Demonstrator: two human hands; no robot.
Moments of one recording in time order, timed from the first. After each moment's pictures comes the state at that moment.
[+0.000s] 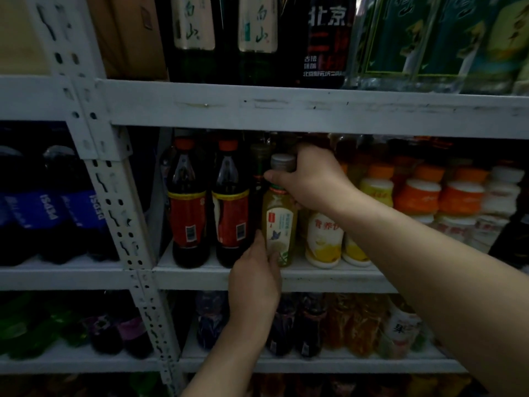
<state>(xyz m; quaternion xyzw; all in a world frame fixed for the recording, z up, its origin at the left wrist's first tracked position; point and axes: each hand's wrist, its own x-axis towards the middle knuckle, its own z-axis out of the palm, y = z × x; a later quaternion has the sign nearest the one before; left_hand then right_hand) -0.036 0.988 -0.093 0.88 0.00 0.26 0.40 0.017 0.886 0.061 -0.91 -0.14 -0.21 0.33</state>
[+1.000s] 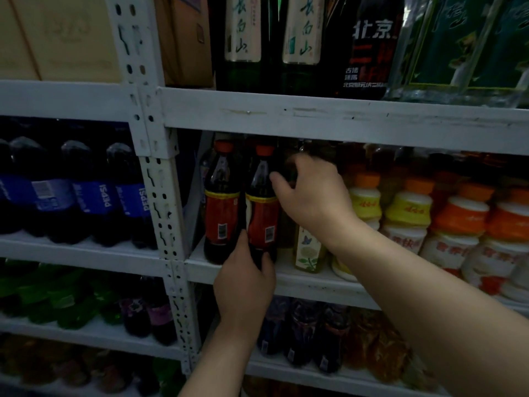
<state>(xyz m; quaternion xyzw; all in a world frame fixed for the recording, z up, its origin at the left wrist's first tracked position) -0.046 1.029 -0.094 0.86 0.12 0.35 0.36 0.003 0.926 0.043 -0.87 -0.22 -0.35 0.27</state>
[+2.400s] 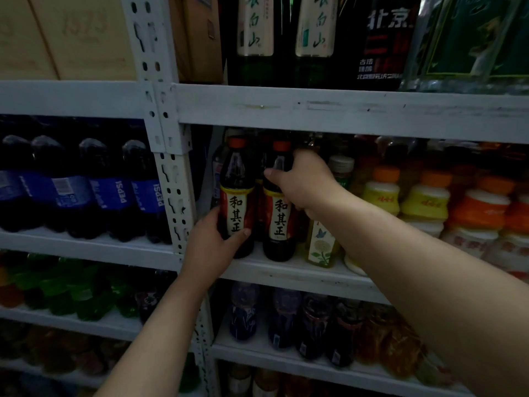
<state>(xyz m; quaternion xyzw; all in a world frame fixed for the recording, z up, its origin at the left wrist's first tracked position) -0.022 1.127 -0.074 0.84 -0.02 0.29 0.47 0.018 0.961 0.052 -0.85 -0.17 -0.12 0.48</state>
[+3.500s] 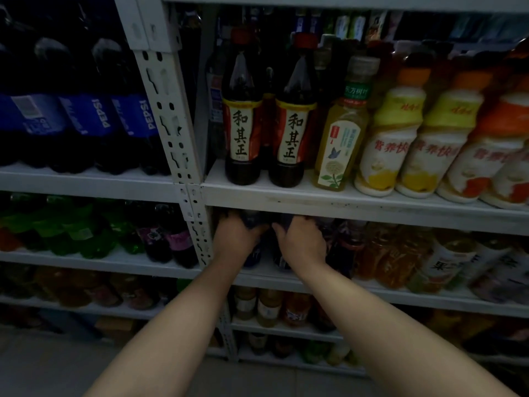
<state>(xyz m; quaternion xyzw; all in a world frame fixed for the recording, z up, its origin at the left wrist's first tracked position) -0.017 1.103 -0.221 0.89 0.13 0.16 0.40 -0.023 0.963 -0.197 -0.97 0.01 -0.09 0.23</state>
